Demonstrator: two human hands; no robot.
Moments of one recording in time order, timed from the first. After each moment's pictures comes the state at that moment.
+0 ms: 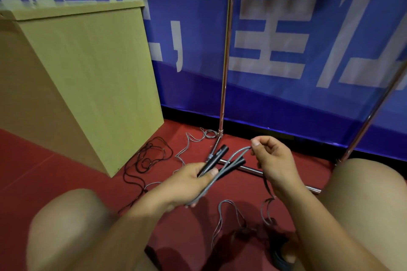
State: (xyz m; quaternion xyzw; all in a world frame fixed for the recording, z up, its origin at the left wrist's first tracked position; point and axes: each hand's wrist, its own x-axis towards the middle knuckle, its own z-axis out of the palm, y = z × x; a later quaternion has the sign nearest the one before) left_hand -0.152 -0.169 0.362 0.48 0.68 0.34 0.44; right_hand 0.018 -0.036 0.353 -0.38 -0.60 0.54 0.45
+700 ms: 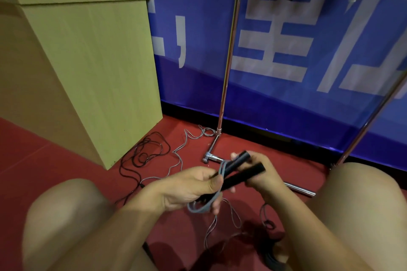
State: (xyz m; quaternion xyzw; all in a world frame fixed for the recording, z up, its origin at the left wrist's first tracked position) left_hand -0.156 -0.170 0.353 0.52 0.44 0.37 0.62; right_hand 0.003 -0.043 0.333 -0.41 -0.66 0.56 0.27
